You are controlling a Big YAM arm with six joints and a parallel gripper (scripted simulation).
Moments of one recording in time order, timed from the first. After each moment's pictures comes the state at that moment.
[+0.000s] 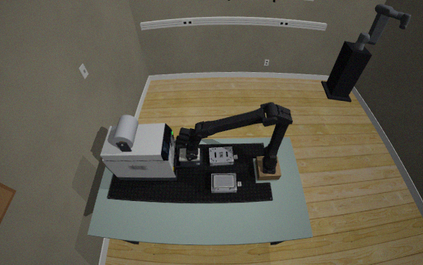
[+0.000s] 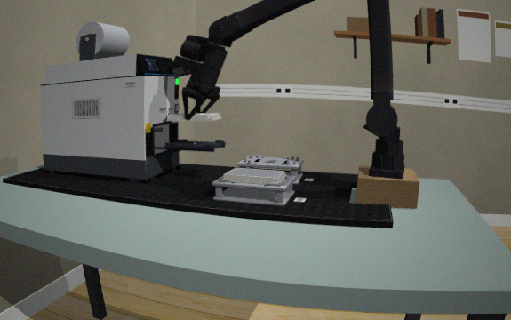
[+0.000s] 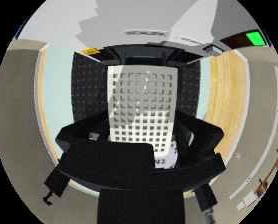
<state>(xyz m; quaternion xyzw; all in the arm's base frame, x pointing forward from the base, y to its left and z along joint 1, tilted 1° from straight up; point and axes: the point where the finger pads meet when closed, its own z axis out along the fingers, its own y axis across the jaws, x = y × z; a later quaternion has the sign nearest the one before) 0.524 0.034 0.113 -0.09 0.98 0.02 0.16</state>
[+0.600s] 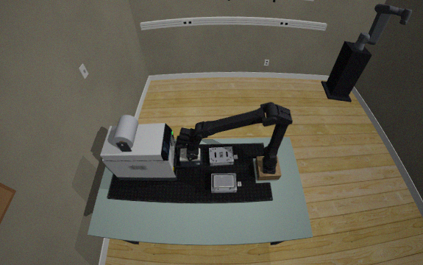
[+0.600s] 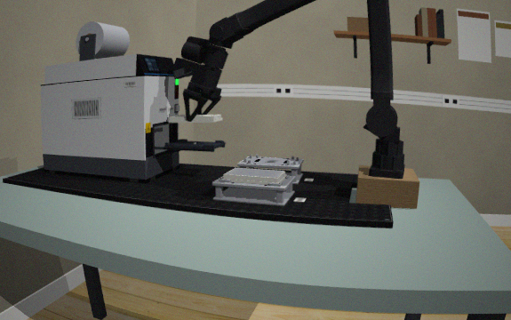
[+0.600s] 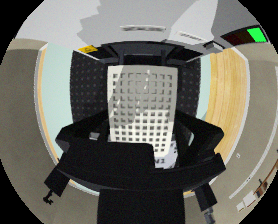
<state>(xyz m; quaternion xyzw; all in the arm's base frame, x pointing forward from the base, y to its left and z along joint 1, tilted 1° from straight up) 0.522 0.031 0.109 -0.09 0.98 0.02 0.16</state>
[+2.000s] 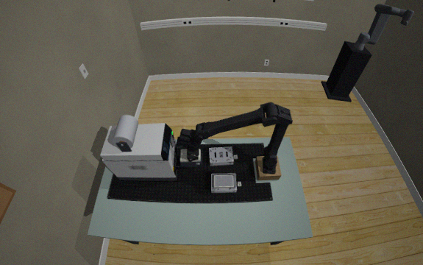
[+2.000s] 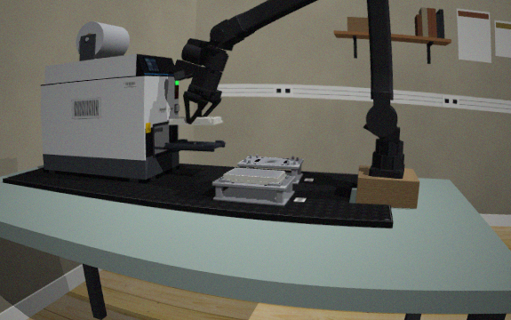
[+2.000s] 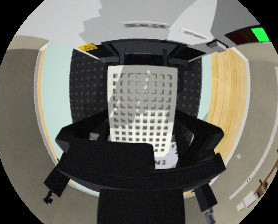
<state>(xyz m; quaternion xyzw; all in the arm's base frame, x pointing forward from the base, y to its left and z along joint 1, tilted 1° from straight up) 0.520 0.033 0.103 -0.09 0.98 0.02 0.16</state>
